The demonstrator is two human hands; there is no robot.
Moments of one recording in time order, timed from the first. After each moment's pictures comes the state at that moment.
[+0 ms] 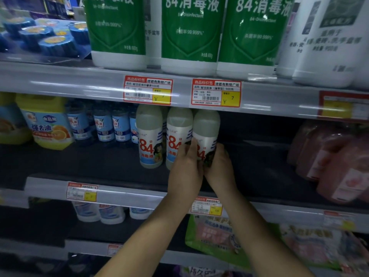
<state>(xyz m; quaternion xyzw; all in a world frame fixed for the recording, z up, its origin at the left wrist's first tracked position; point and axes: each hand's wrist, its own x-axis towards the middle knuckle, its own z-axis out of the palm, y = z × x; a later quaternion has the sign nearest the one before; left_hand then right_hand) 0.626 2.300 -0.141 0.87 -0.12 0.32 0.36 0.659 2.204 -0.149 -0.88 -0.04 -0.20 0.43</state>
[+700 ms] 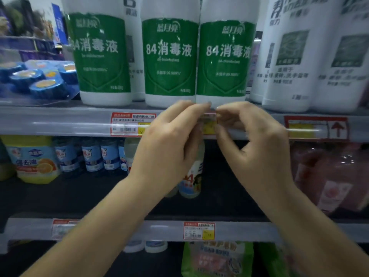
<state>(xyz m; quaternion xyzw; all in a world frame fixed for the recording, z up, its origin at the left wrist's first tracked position) 0.568 2.327 0.010 0.76 -0.34 0.49 0.26 0.552 2.181 0.012 -0.77 -0.25 -0.52 0.27</state>
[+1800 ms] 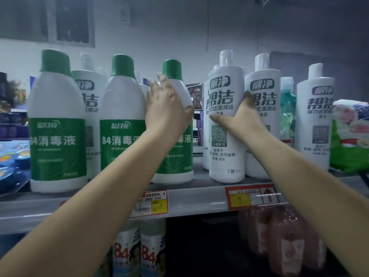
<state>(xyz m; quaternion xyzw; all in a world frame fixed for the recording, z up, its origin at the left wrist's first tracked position) 0.639 2.234 0.176 0.83 -0.15 0.46 0.28 0.608 2.084 0.164 -0.82 -0.02 -0.43 0.36</state>
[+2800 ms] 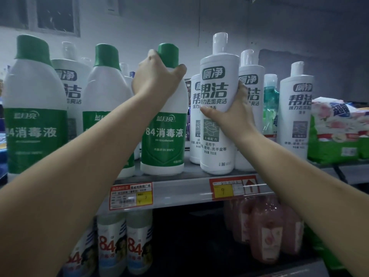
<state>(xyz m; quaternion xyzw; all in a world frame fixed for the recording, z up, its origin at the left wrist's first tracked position) 0.637 2.227 0.221 0.78 -0.14 0.45 0.42 0.607 2.072 0.156 -0.76 -0.09 -0.53 0.37</state>
